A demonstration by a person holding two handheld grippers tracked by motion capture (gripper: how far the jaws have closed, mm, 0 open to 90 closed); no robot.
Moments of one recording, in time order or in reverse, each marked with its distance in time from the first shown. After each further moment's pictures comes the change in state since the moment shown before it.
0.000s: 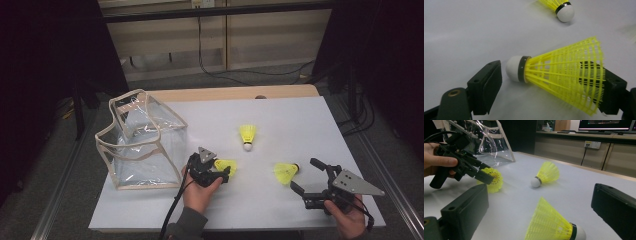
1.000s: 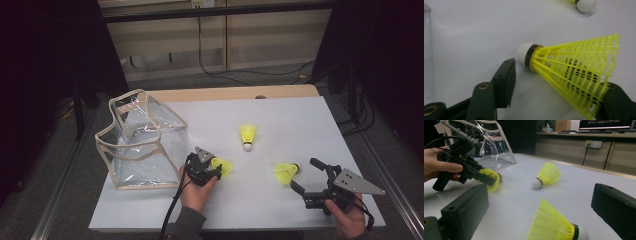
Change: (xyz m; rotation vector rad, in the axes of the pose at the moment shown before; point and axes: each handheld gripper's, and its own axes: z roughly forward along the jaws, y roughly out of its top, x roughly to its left) left arm 0.007 -0.003 0.001 0.044 0.085 0.018; right arm -0.001 0.000 0.000 -0.013 0.007 0.027
